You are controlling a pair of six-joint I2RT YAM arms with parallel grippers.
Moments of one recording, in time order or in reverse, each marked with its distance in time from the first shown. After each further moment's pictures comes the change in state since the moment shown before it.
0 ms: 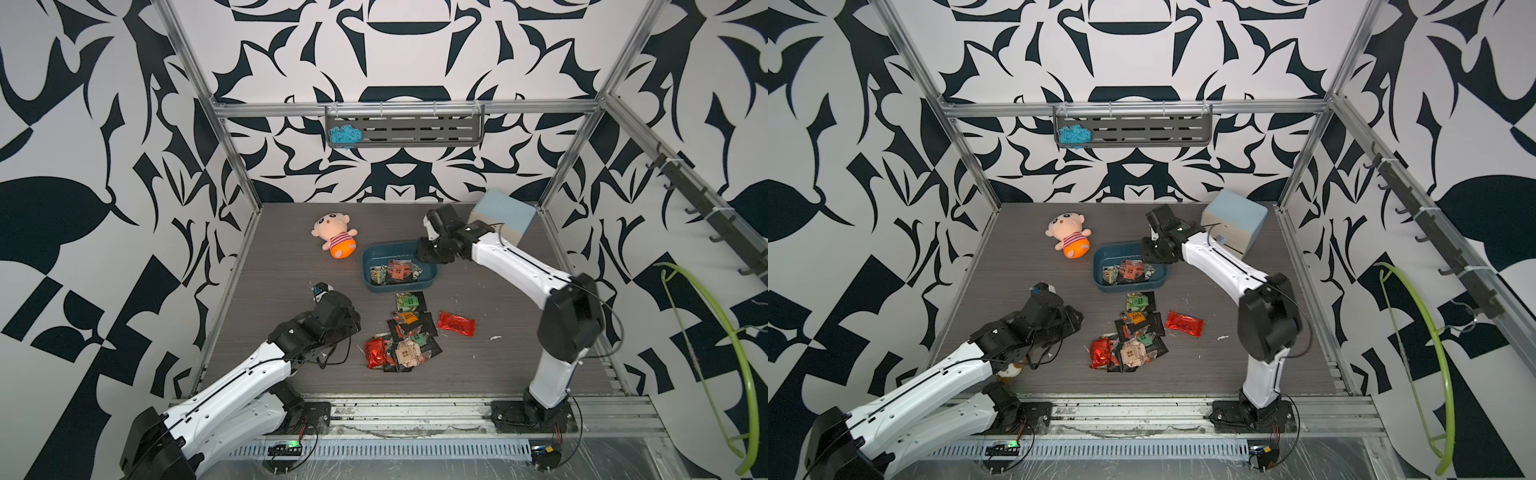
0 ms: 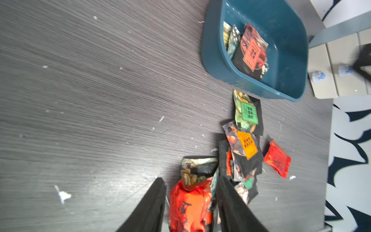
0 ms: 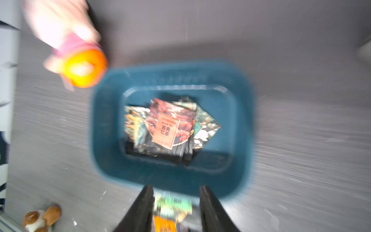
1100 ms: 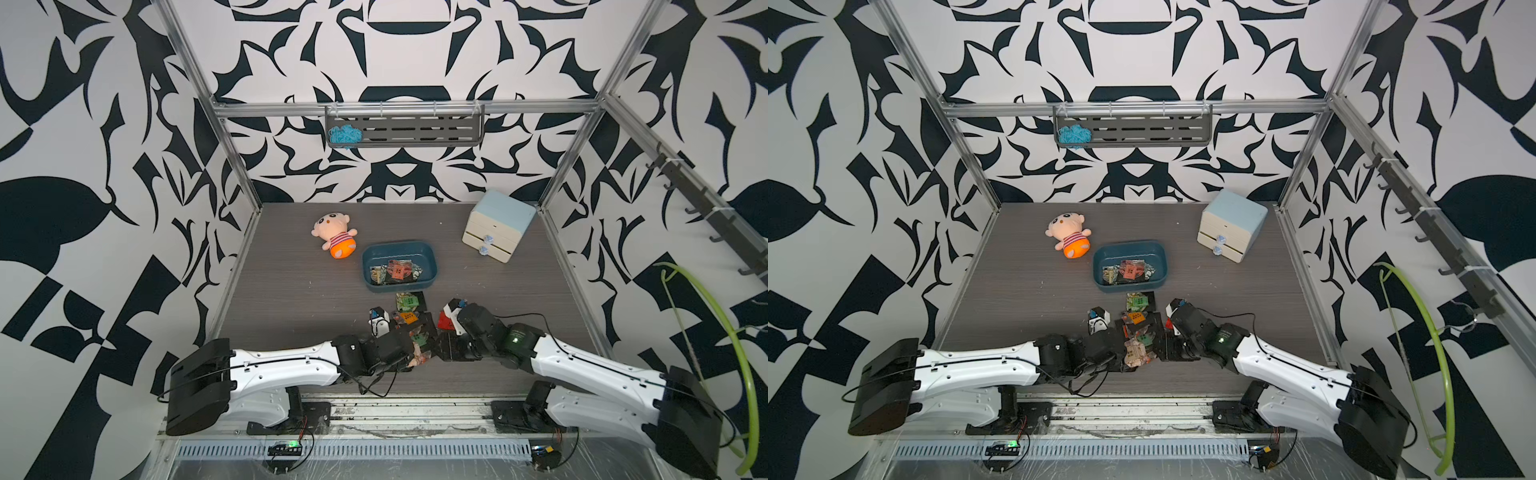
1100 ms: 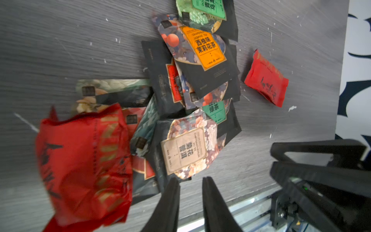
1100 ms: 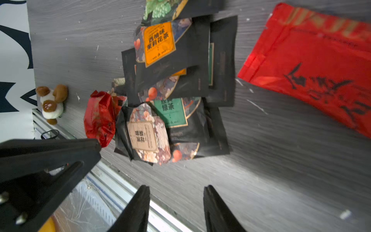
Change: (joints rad) left arm -0.539 0.401 0.100 0.187 -0.141 -0.288; right arm 0.322 -0.639 -0.997 0.330 -0.145 0.372
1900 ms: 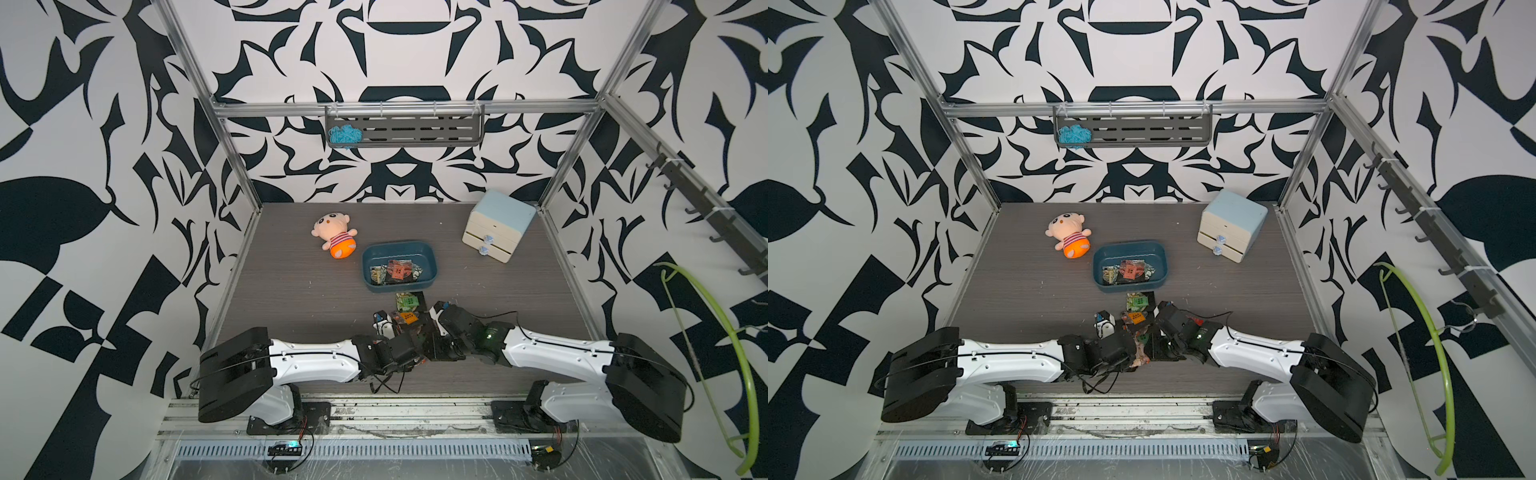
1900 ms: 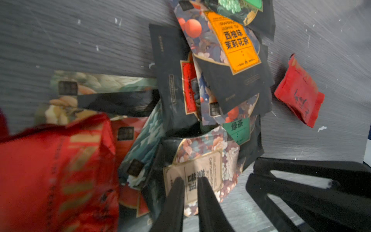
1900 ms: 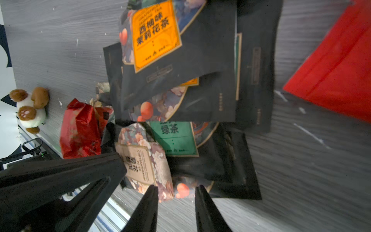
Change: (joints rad) left arm 0.001 0.155 -0.003 0.089 -0.018 -0.082; right arm 0.043 0.228 0.010 0.179 0.002 0.029
